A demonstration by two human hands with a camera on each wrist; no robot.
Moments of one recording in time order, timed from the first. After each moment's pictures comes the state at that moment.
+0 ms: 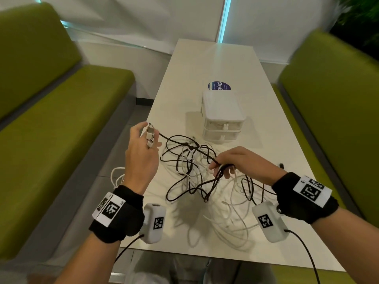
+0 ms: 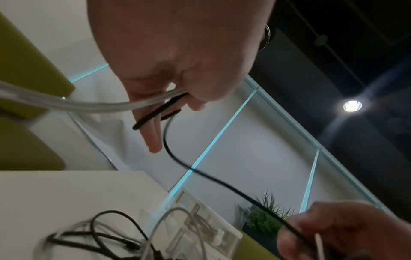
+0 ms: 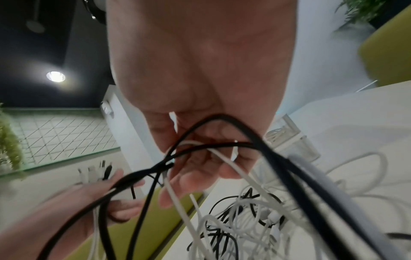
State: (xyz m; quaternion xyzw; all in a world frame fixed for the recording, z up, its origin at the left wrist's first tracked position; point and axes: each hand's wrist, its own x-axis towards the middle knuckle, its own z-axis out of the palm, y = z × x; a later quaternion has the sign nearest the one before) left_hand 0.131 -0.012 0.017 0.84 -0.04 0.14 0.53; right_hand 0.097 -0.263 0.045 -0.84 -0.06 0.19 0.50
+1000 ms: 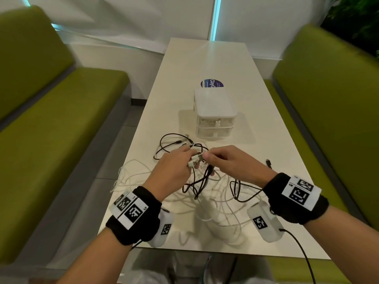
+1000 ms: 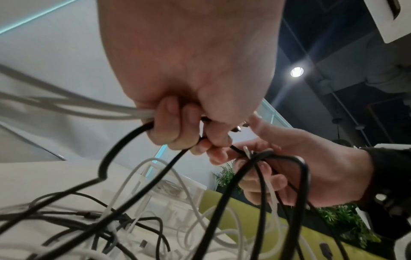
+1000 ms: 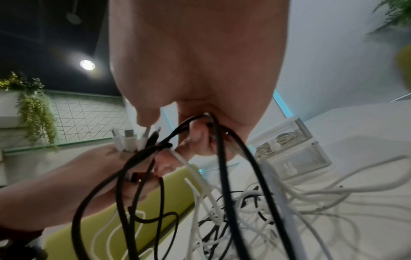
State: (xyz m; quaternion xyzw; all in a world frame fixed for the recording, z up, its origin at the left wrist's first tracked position) left_hand 0.104 -0.069 0.026 0.92 -0.27 -0.02 0.27; right_hand 0.080 -0.260 0.047 -0.87 -0.15 0.12 0.45
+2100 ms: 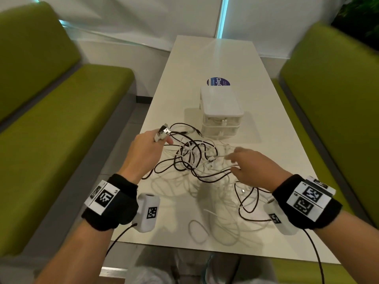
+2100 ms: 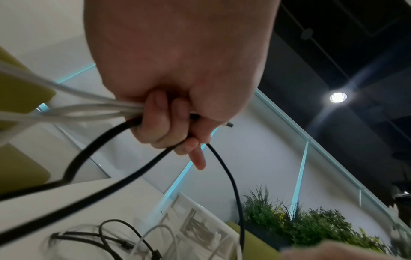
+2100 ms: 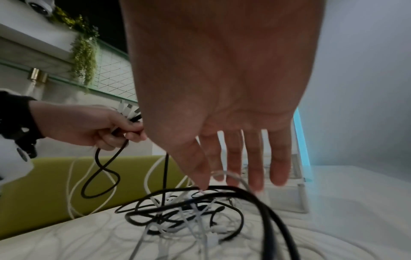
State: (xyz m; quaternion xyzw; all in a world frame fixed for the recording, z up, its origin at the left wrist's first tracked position) left_hand 0.128 -0.016 0.042 0.90 -0.06 0.00 0.43; right_hand 0.087 -0.284 0.022 -0.99 -0.09 0.10 0.07
